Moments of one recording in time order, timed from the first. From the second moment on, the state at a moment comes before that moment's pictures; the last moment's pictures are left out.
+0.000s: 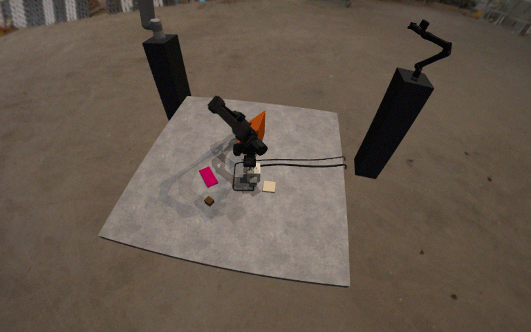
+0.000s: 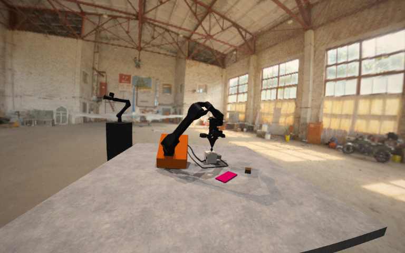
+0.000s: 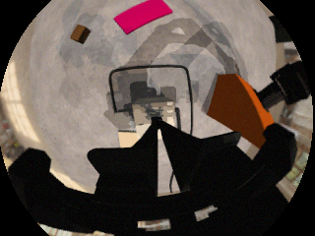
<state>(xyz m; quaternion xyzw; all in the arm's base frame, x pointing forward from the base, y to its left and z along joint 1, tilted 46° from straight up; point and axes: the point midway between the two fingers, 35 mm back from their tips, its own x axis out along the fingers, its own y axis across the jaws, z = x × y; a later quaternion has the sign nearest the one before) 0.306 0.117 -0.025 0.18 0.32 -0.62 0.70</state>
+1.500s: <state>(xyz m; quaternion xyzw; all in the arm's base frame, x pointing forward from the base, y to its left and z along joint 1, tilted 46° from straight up) 0.306 0.113 -0.028 0.18 0.32 -0.62 0.70</state>
